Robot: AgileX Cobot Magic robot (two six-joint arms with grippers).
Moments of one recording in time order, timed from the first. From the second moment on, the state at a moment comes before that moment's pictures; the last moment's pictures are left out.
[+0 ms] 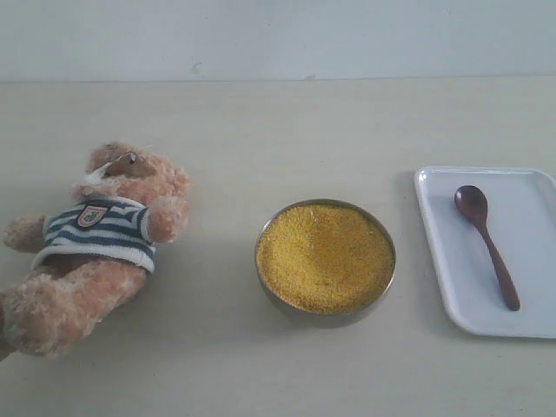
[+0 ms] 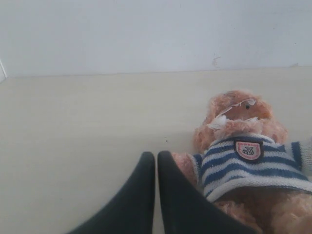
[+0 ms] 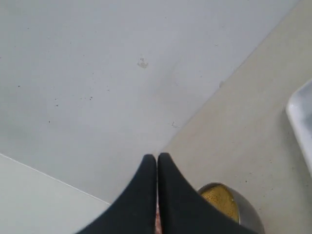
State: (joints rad) left arm 0.07 0.00 0.00 -0.04 0.28 0.04; right arm 0.28 0.01 0.00 0.66 0.08 0.33
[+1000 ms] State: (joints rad) left arm 0.07 0.00 0.00 -0.04 0.28 0.04; right arm 0.28 1.38 -0.93 -0.18 1.00 0.23
